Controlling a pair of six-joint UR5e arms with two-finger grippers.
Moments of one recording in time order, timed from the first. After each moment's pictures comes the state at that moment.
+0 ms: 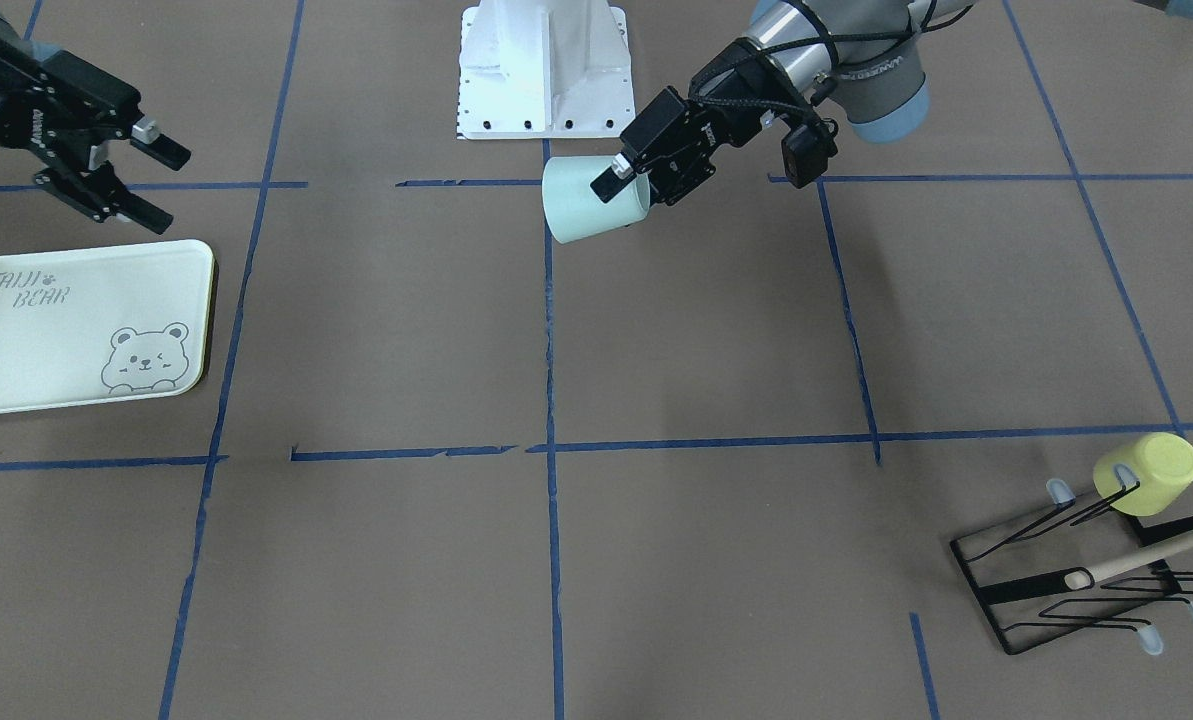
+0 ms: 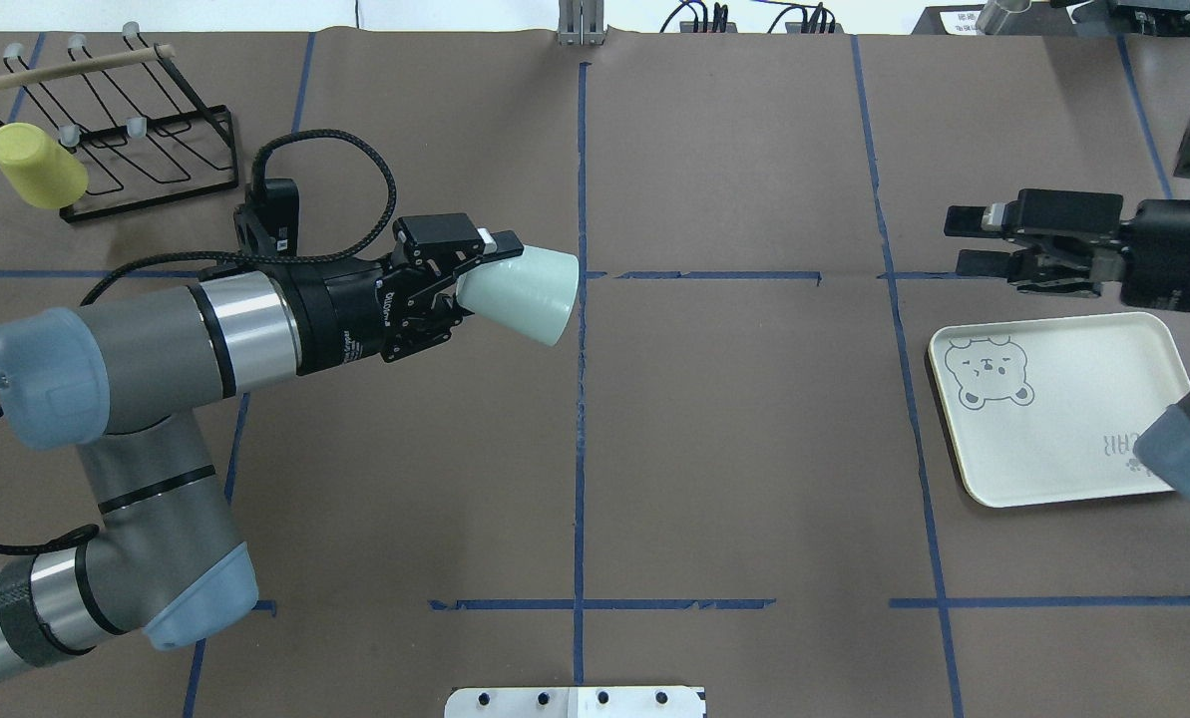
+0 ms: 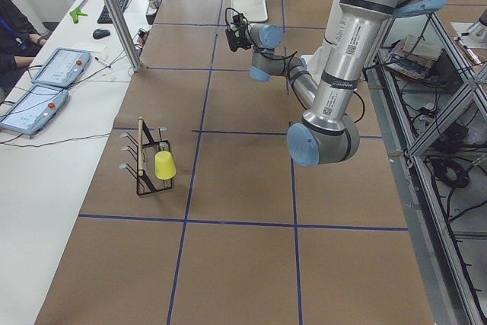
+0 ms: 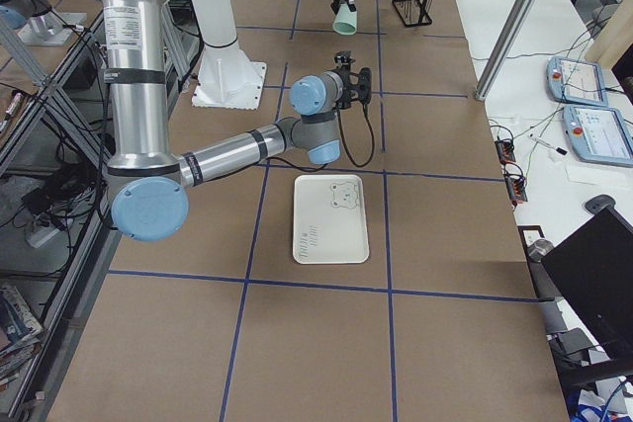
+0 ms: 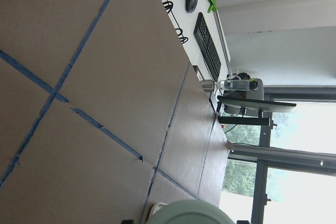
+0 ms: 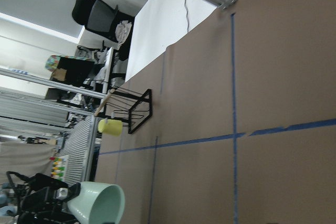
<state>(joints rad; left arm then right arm) -0.52 -1.96 -1.83 -2.79 -1.57 -2.00 0.88 -1.53 1.82 0.04 2.05 1.74</state>
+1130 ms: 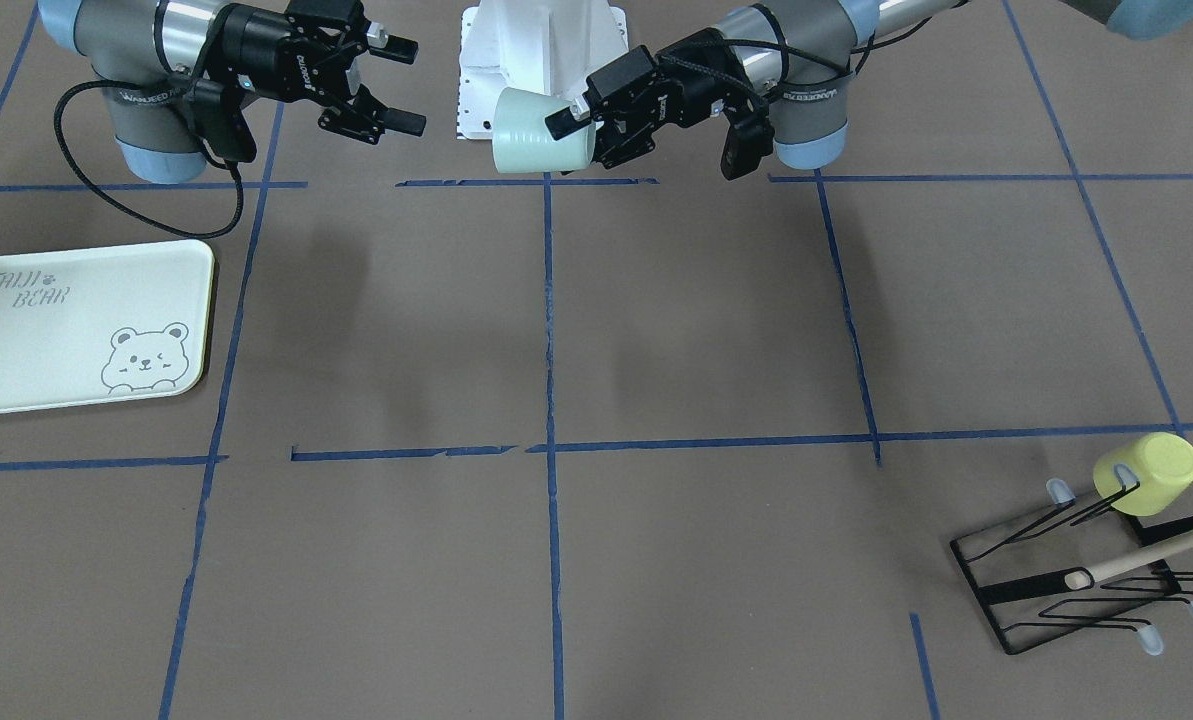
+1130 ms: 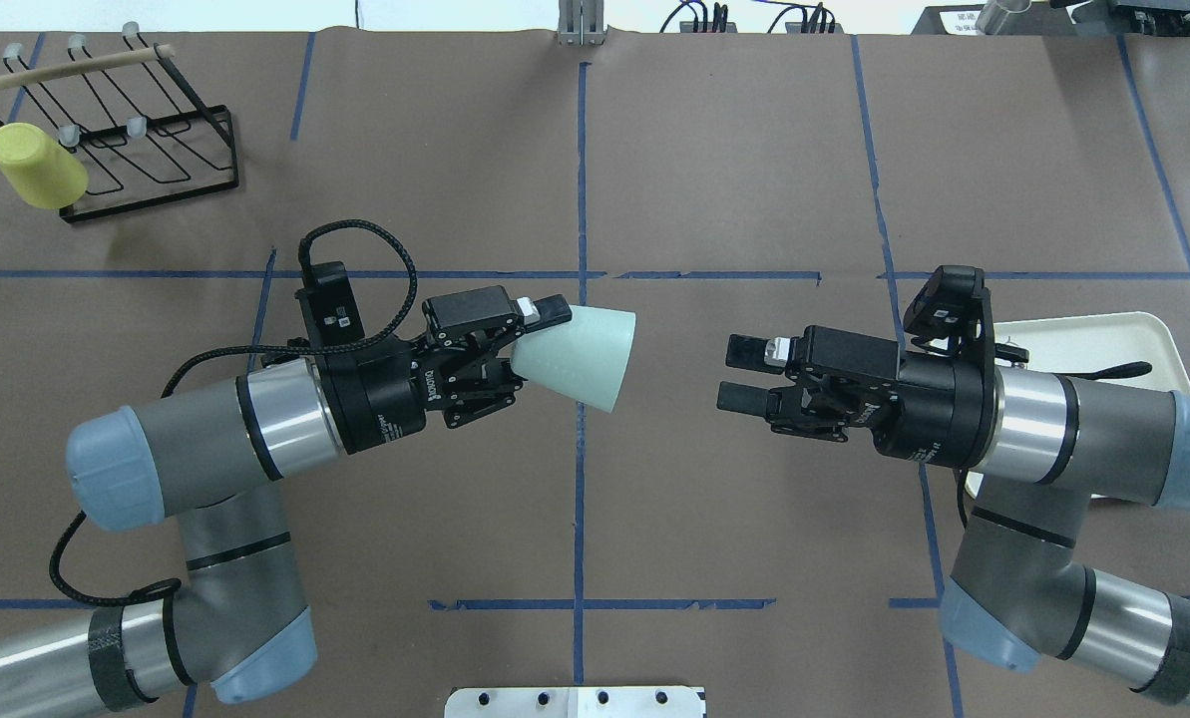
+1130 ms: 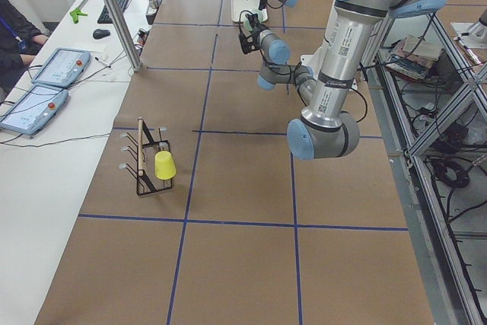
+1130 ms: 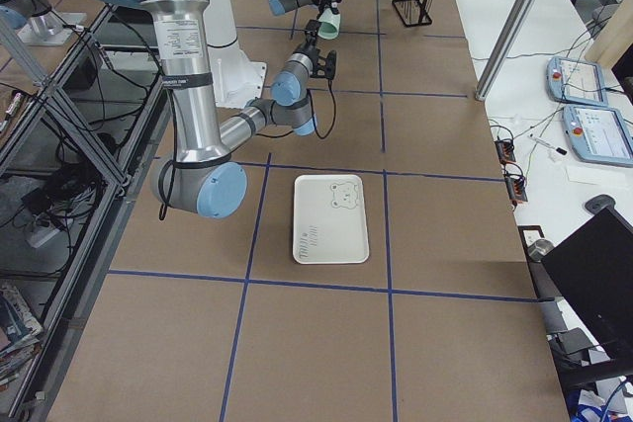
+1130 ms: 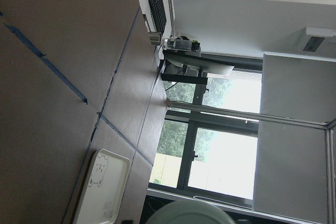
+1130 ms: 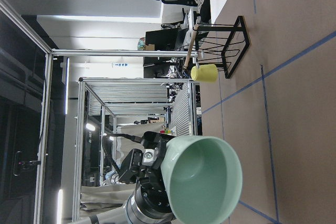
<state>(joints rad) -0.40 -2.01 -1.69 -3.14 -1.49 -2.01 0.49 -1.37 1.78 0.24 1.72 1.89</state>
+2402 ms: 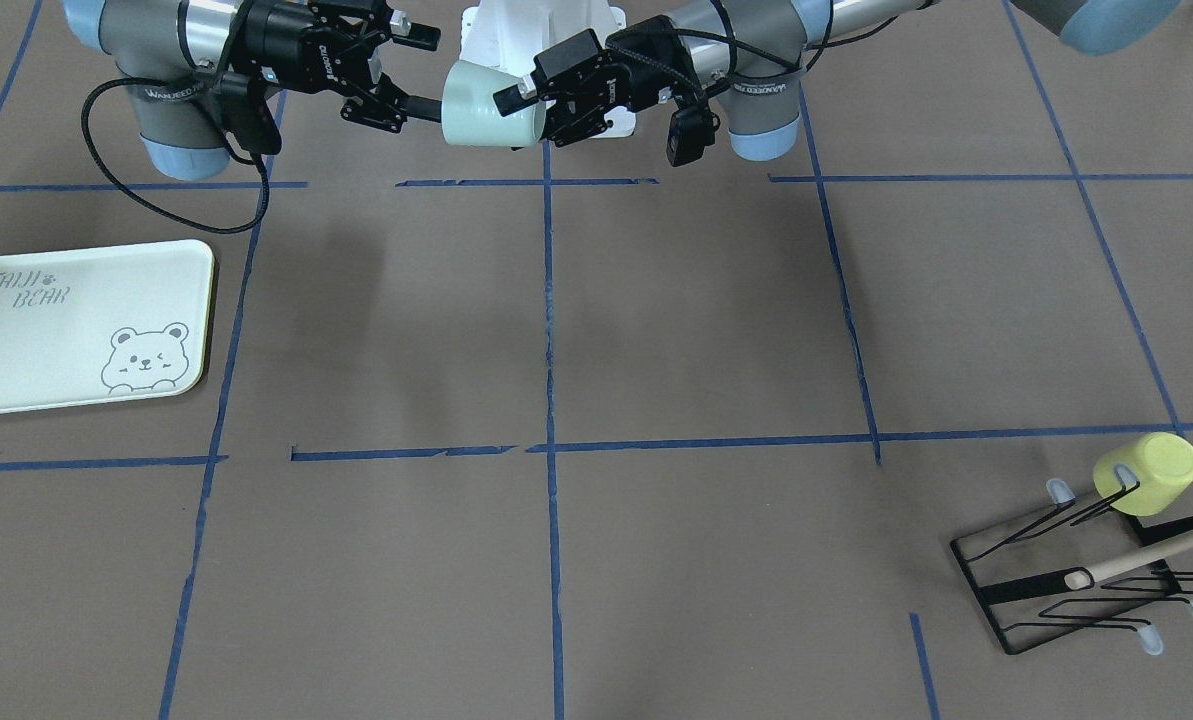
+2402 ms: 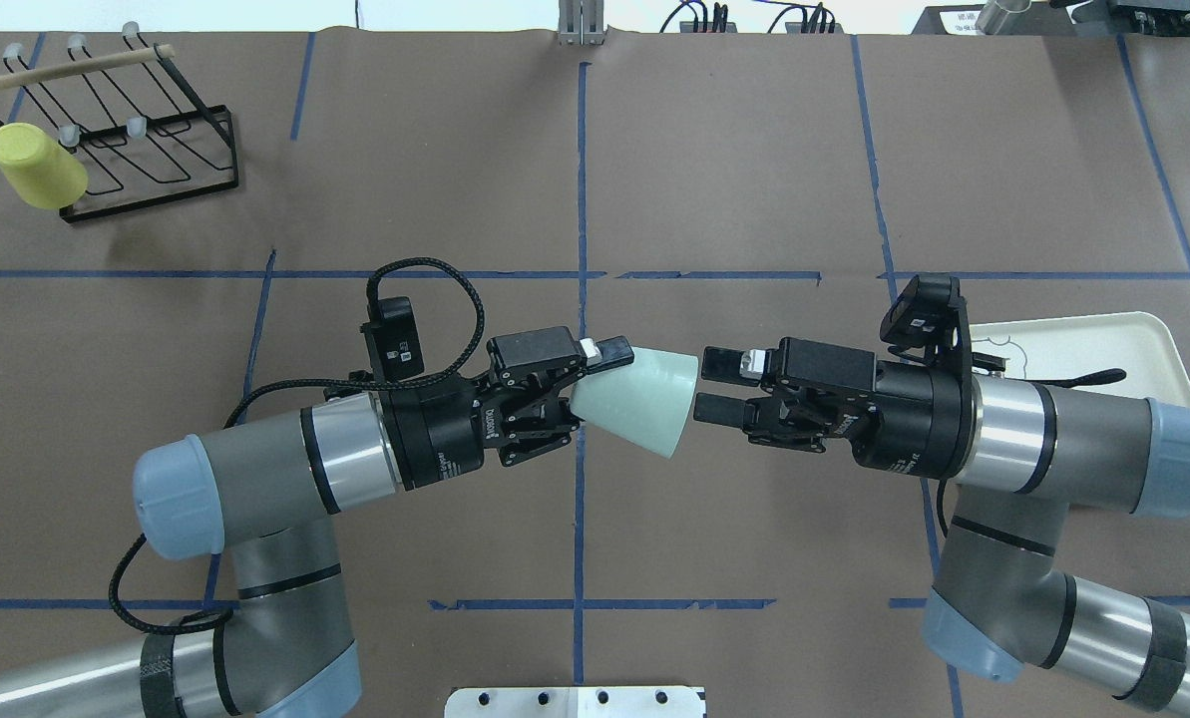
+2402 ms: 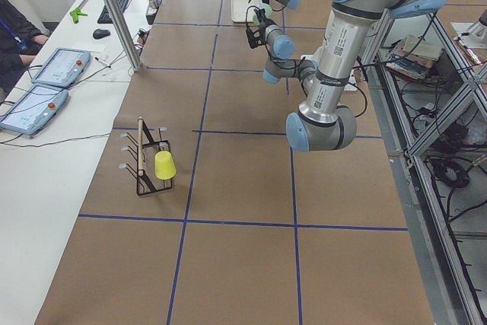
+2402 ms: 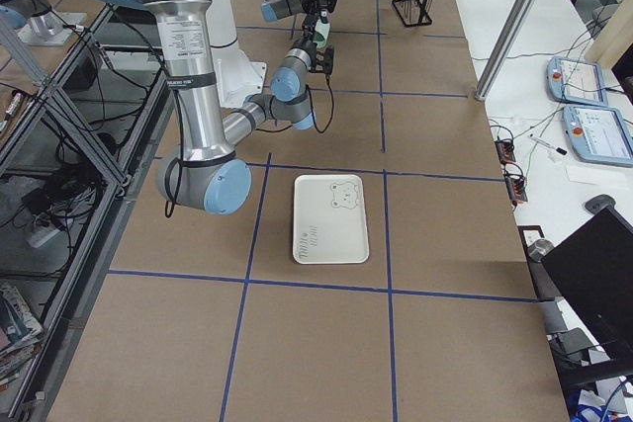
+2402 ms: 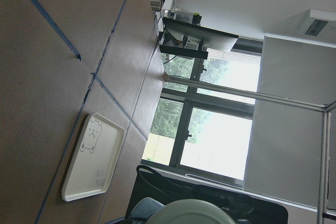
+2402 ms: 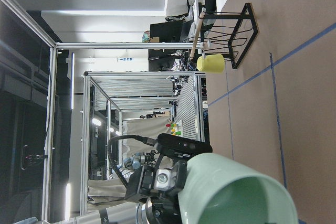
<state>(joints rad) -0.34 -2.08 -1.66 -3.14 -1.49 -2.02 0.46 -1.34 1.78 0.24 1.71 1.89</state>
